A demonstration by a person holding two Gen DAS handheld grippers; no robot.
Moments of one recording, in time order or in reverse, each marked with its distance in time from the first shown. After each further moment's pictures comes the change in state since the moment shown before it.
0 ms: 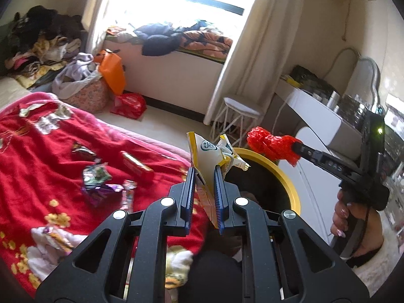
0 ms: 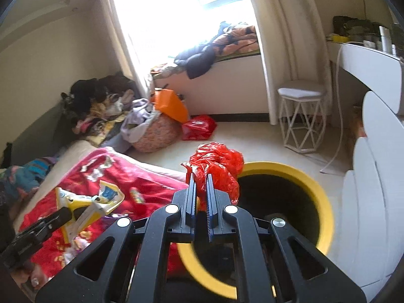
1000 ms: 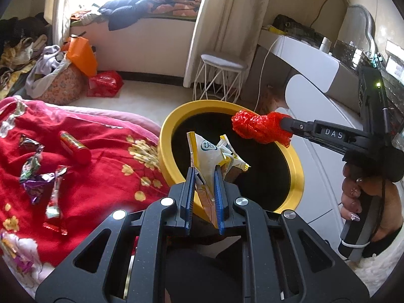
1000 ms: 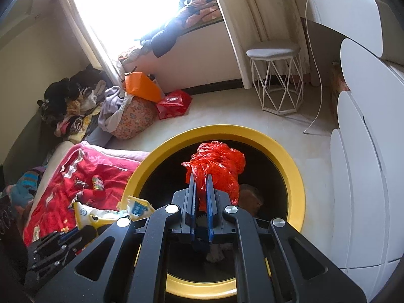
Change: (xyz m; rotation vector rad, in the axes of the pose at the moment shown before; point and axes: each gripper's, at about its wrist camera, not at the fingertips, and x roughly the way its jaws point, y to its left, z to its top) left arm 0.105 -0.066 -0.037 0.139 0.210 -0.028; right arm 0.034 -0.087 -0.024 0.149 0.153 -0.064
